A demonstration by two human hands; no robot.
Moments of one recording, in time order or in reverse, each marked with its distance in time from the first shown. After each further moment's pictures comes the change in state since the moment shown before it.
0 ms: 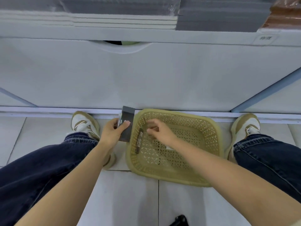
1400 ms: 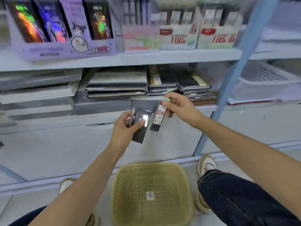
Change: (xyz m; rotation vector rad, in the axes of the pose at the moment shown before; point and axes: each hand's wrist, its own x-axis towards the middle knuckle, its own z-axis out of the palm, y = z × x) left_hand -0.108 0.243 0.081 -0.174 -0.214 0.556; right_hand -0.167 -0.194 -0.241 0.048 0.365 -0.640
